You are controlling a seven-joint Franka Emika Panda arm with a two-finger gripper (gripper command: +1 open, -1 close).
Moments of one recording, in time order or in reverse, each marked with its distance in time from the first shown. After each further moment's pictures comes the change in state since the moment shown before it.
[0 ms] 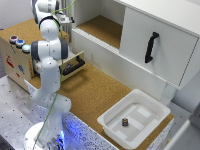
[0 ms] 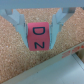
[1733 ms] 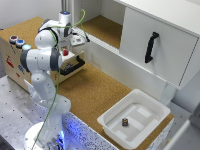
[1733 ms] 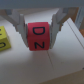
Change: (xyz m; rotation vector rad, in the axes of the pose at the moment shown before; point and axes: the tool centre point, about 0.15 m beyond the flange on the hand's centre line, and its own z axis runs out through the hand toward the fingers) arm -0.103 0.079 0.140 -0.070 0.016 -0.180
